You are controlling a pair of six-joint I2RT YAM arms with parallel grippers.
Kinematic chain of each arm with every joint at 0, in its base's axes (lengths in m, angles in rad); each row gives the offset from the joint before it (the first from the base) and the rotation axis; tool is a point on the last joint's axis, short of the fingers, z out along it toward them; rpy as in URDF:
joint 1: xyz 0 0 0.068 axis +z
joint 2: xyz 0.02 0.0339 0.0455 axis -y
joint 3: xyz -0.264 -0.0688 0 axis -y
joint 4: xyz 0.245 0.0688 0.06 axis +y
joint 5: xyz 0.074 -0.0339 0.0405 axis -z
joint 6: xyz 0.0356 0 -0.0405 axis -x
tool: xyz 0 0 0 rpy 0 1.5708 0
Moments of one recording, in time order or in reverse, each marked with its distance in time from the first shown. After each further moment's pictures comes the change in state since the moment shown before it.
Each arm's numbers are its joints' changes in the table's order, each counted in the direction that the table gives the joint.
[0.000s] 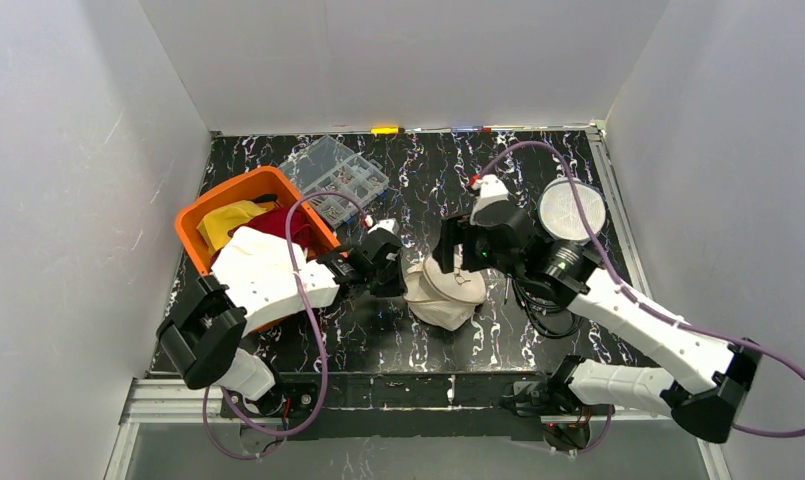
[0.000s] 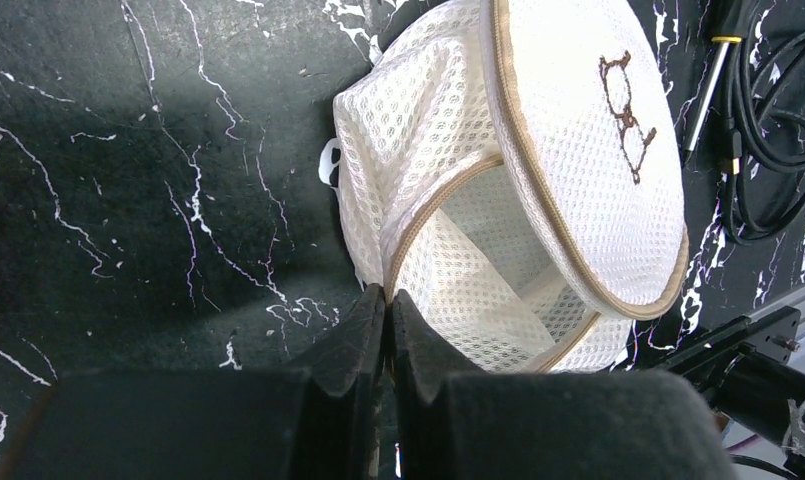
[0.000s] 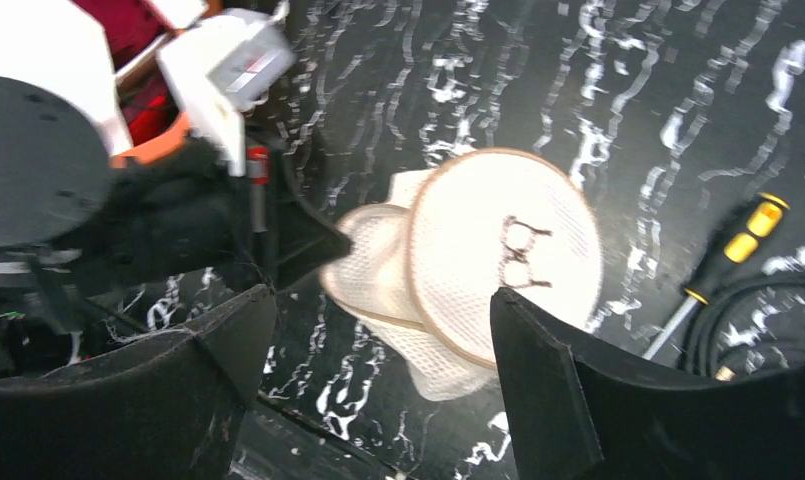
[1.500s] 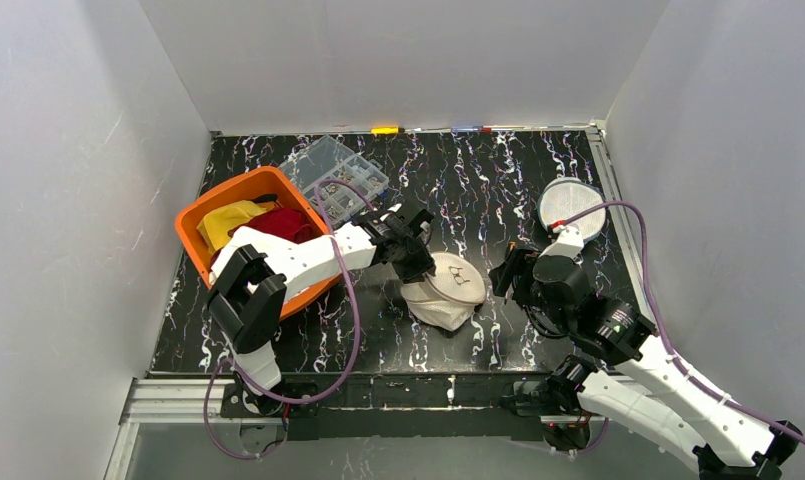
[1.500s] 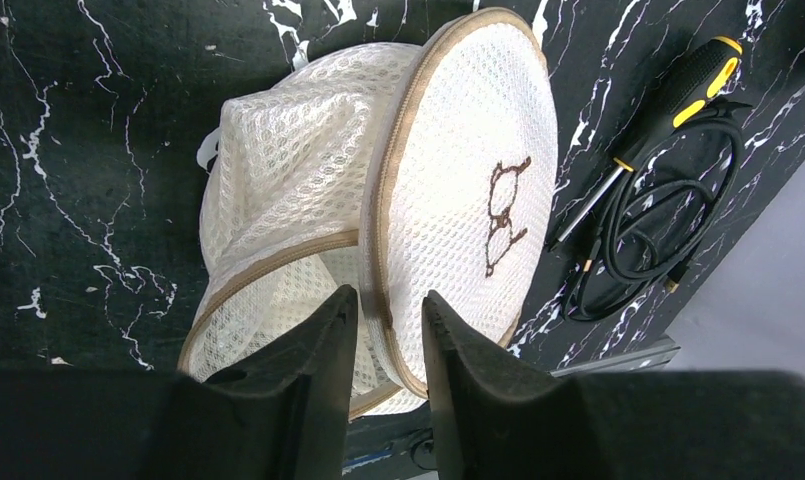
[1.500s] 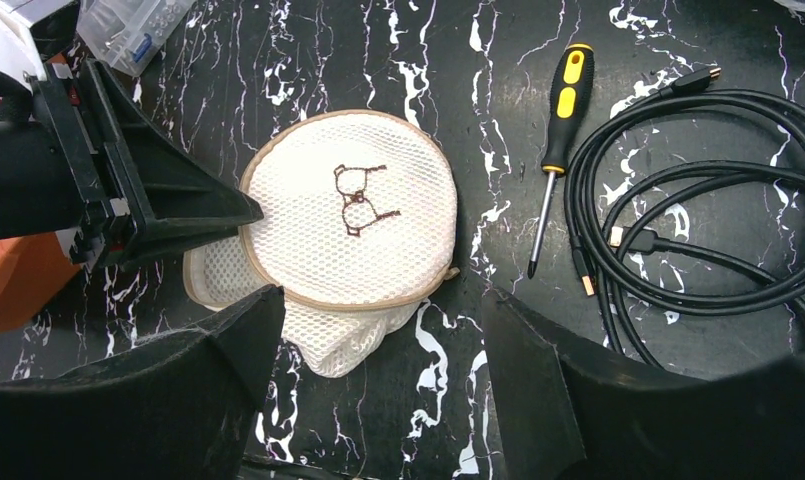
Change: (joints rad) left arm 0.000 -0.272 0.435 0.359 0.042 0.430; right arm -0.082 0.511 -0.421 0.068 0.245 -0.239
